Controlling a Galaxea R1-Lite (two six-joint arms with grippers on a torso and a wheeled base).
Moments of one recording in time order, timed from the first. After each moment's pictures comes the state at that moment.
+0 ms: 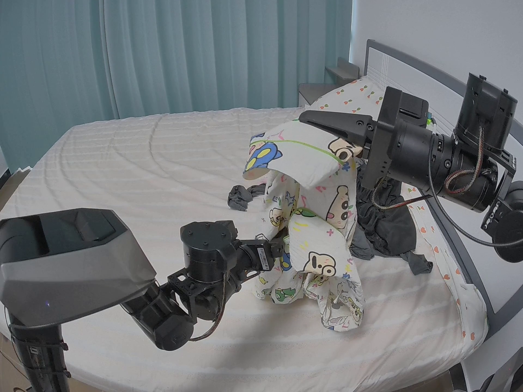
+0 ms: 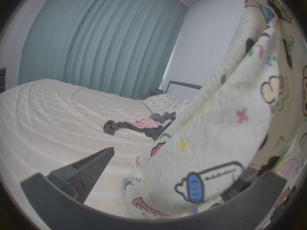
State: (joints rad) left arm -0.68 2.22 -0.79 -1.27 0.33 -0.36; right arm 0.65 1.64 -1.00 -0.78 0.41 1.06
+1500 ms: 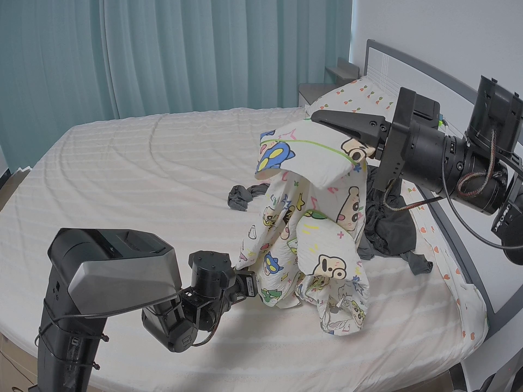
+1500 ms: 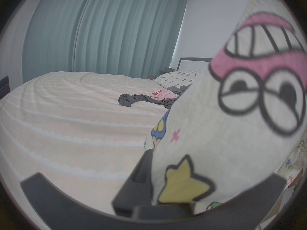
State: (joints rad) left arm -0.59 2.44 -0.79 -1.29 0.25 -0.33; right arm 0.63 1.60 -0.96 -0.78 0.40 1.06
